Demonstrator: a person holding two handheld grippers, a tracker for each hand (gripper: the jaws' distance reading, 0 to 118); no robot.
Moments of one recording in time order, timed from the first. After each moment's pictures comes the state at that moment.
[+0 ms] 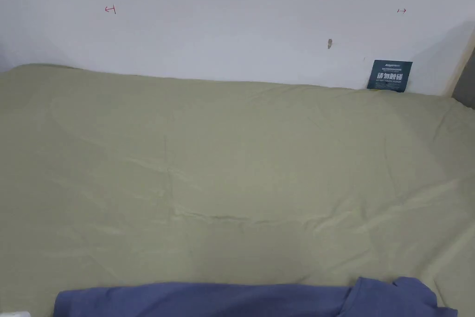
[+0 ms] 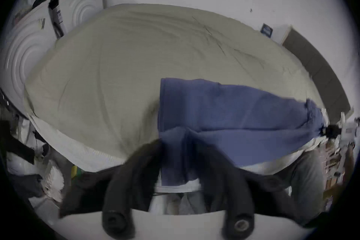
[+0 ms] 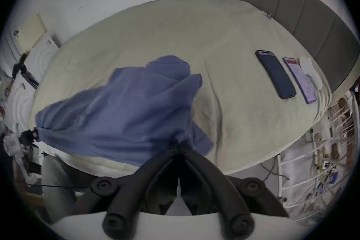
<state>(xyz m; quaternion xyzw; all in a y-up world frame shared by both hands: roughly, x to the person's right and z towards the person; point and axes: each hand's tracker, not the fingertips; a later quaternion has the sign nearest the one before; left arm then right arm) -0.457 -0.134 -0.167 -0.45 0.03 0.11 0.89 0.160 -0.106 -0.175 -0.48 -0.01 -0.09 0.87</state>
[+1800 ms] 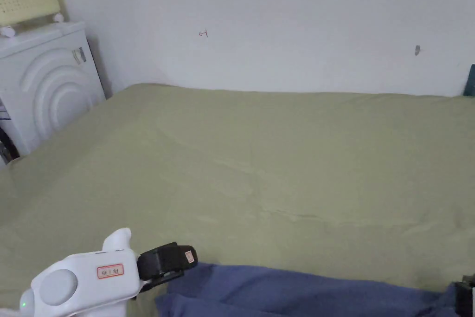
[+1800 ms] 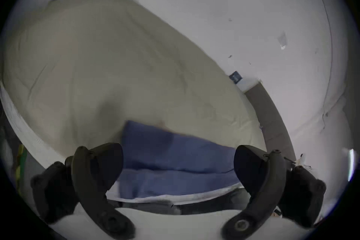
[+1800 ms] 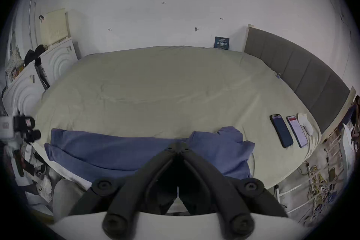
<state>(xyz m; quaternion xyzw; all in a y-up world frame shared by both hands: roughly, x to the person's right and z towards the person) -0.519 -0.098 -0.177 -0.38 -0.06 0.33 0.86 0.011 -0.026 -0.178 -0.34 -0.01 0.00 0.94</state>
